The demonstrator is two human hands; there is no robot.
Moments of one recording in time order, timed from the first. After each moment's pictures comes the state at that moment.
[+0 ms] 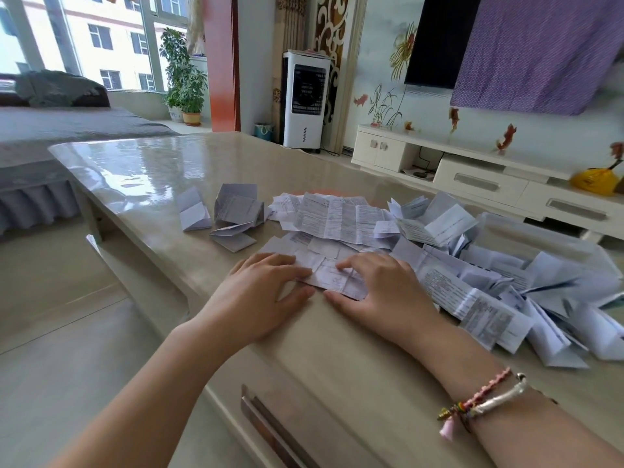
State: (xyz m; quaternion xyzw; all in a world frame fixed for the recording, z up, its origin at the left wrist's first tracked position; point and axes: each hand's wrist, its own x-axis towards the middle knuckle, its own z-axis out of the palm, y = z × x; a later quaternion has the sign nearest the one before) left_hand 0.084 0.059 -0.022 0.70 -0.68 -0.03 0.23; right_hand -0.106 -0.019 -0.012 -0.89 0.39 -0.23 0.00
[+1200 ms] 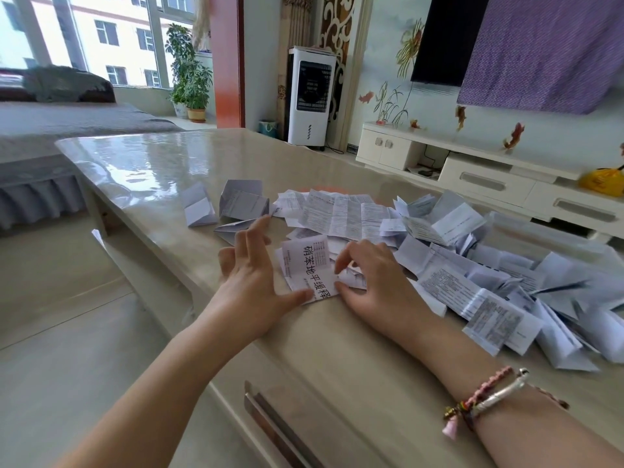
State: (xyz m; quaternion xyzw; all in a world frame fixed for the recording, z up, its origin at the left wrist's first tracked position) left_hand 0.080 0.062 -0.028 0.73 -0.55 -0.04 0.41; right_hand -0.095 -0.020 -0.015 -0.89 0.31 -0.31 0.11
